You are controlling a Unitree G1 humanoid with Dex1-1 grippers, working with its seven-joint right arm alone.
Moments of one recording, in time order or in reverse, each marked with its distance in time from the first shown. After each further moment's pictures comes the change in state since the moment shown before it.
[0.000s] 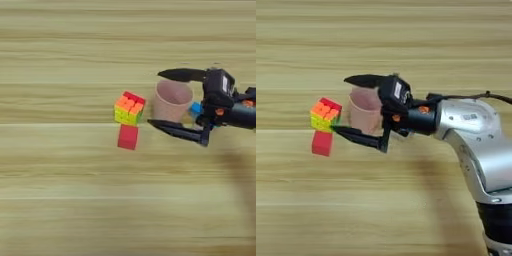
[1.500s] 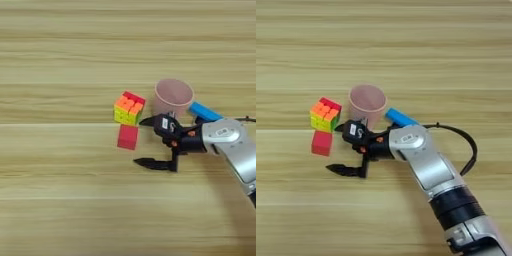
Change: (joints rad) arm -0.088 0.155 0.323 0.545 -0.416 -0.223 -0.047
